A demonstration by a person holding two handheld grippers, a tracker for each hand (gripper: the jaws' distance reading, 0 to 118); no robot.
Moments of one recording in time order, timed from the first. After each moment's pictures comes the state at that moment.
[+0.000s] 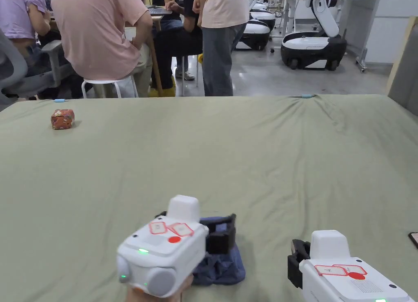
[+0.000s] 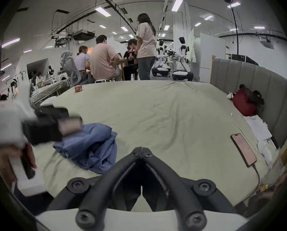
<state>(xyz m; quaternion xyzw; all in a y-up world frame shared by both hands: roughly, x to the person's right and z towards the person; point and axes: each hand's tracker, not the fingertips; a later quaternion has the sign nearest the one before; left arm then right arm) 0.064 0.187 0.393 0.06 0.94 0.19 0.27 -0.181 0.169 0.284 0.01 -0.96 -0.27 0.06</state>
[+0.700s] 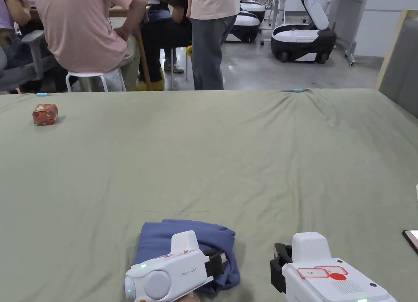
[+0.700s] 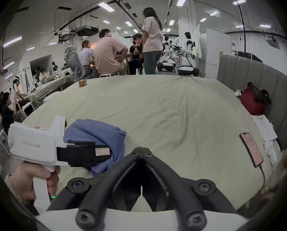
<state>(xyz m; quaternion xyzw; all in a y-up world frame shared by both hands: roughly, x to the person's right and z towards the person) 0.038 0.075 0.433 0.21 0.84 0.40 0.30 -0.170 0.162 0.306 0.00 -0.95 -0.29 0.08</state>
